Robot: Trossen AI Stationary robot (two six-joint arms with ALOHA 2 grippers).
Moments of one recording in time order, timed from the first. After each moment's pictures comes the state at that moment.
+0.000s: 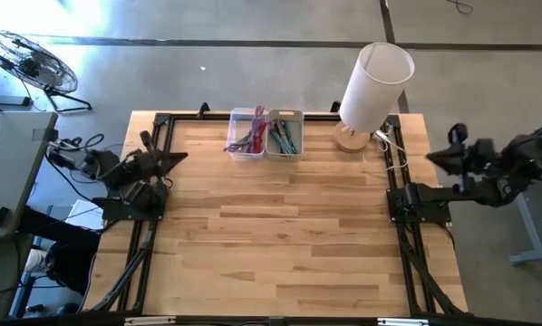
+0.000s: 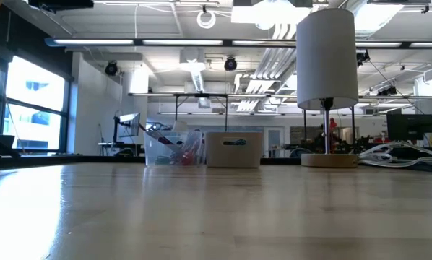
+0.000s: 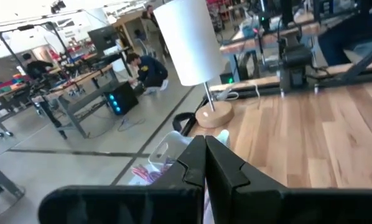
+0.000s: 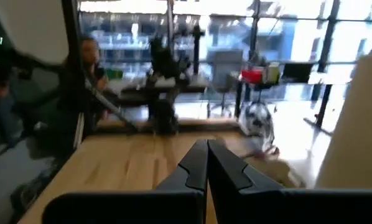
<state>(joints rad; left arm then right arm) -0.45 0.26 0.64 -0.43 -0.90 0.24 0.04 0.01 1.04 -0.98 0.17 0.00</state>
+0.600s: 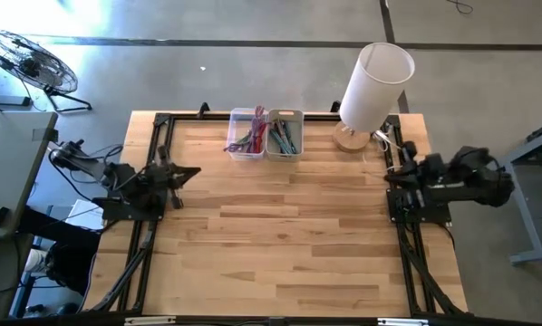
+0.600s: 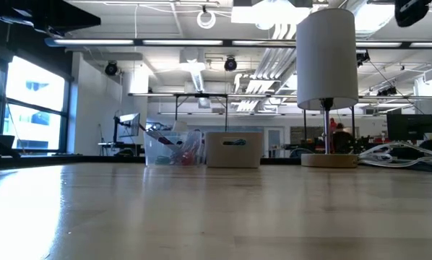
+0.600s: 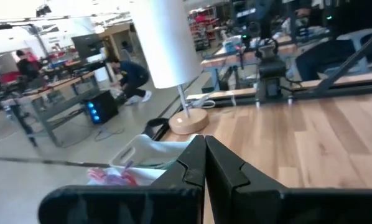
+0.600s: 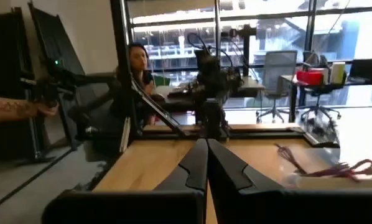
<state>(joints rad) -0.45 0.24 0.37 -0.10 -0.82 0.23 0.04 0.01 0.59 -0.49 -0.06 0.06</state>
